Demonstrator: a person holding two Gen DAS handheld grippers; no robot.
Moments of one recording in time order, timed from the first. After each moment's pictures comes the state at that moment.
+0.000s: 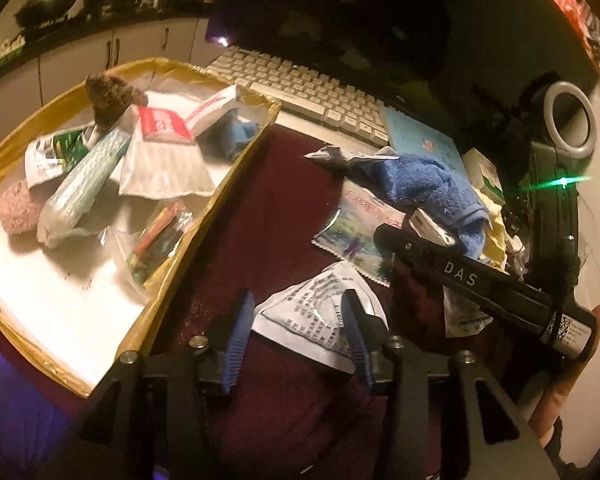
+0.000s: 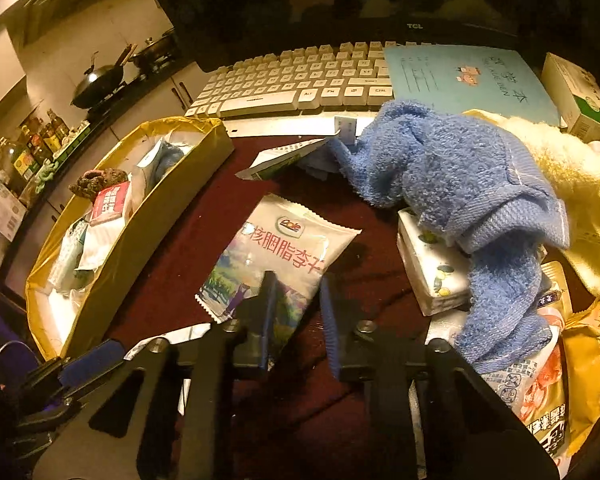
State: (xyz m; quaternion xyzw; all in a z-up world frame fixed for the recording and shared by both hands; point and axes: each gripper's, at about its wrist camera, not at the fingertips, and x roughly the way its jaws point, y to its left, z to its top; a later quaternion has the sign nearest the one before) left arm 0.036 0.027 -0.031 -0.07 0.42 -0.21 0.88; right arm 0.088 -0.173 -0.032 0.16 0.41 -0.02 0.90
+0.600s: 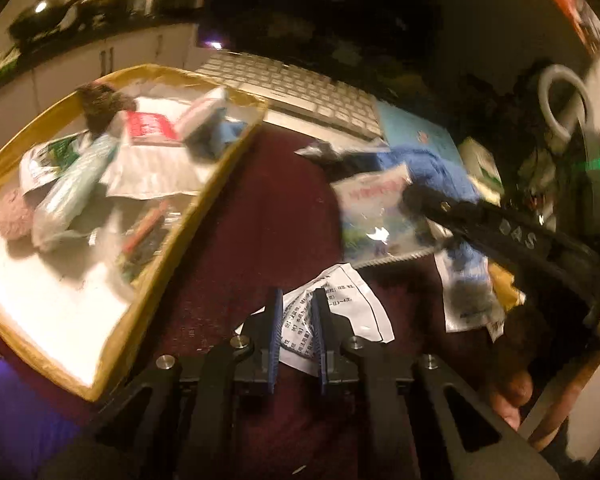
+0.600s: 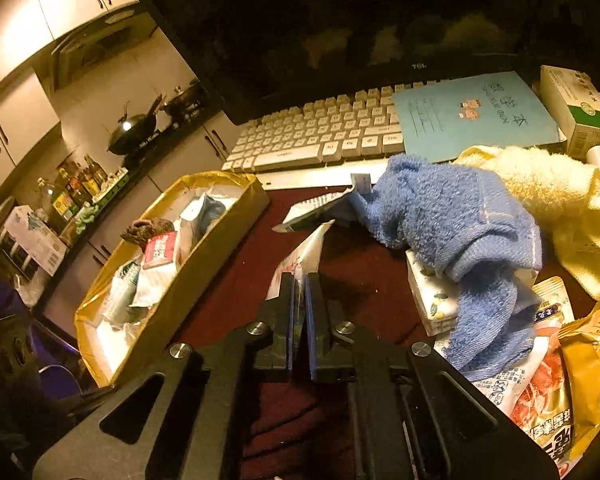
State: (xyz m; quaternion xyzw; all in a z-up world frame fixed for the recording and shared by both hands) left arm 0.035 0.025 -0.032 -0.06 0.42 -0.21 0.88; right arm 0.059 -0.188 -0.005 0.21 0.32 0.02 0.92
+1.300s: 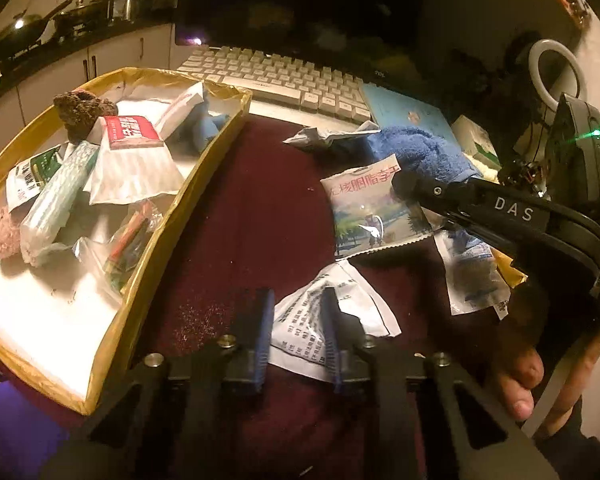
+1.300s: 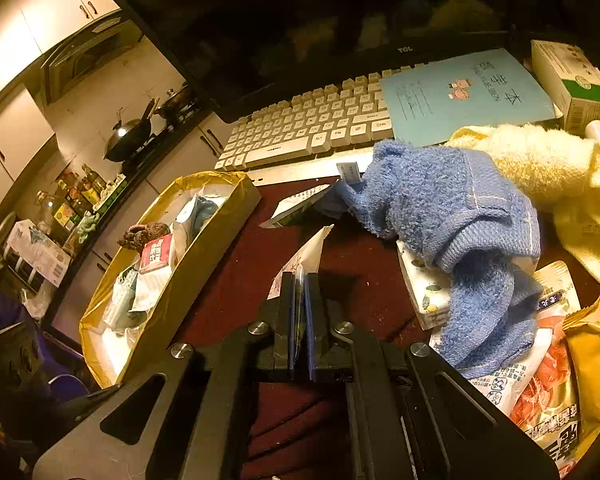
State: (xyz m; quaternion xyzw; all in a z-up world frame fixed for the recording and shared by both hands) left arm 0.032 0.009 -0.035 -0.02 0.42 -0.23 0.87; right arm 0.069 -0.201 -0.015 0.24 0.34 0.02 0.91
